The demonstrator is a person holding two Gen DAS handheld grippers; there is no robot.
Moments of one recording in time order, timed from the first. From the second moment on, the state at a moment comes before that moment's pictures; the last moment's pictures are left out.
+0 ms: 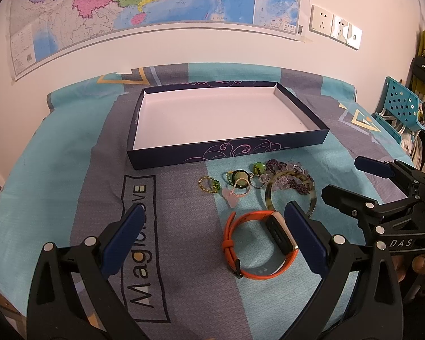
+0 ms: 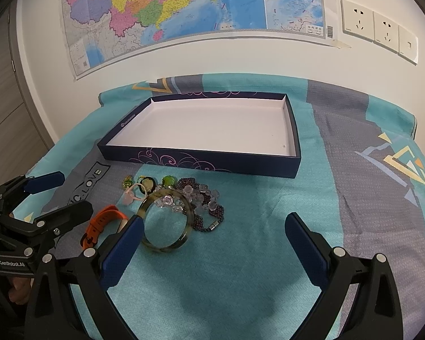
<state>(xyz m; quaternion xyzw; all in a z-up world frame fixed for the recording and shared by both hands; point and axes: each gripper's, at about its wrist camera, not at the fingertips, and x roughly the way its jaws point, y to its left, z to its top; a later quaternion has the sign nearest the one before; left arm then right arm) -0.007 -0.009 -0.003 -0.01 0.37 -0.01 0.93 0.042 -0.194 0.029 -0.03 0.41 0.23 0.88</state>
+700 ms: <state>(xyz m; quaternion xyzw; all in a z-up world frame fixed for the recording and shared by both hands) -0.005 -0.001 -0.009 -0.01 0.38 -0.04 0.92 0.040 -0.188 0.023 -0.02 0.43 0.27 0.86</state>
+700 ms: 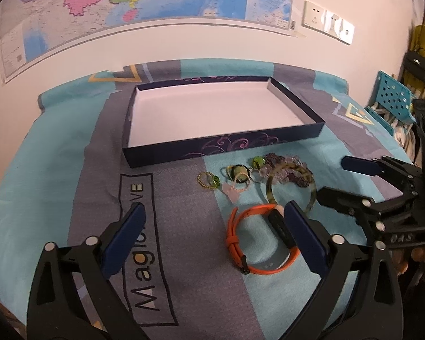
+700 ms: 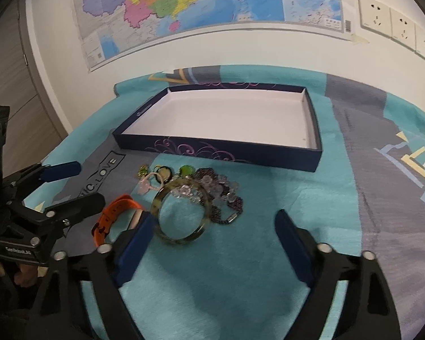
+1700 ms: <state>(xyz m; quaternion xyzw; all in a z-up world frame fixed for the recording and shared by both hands) 0.007 -0.007 -0.038 0.01 0.43 -0.11 0.90 0.053 -0.187 0.006 0.01 0.47 0.30 0.83</state>
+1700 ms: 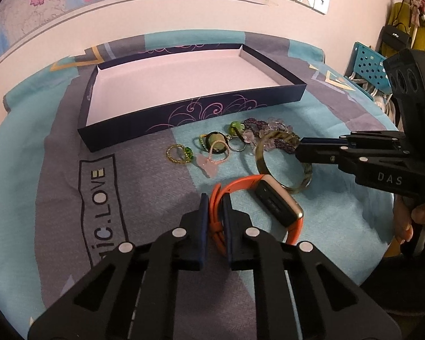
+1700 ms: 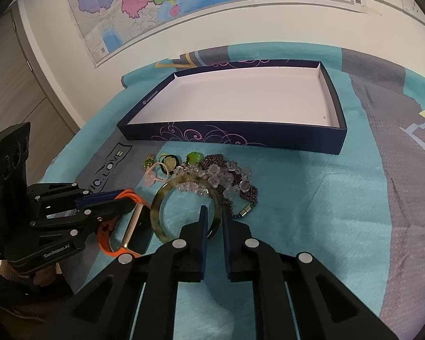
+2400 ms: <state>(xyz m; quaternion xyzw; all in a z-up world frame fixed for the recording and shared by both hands) 0.009 -0.020 -0.033 0.11 0.42 -0.15 0.89 0.050 -0.193 0.003 -0.01 0.48 0.30 0.82</state>
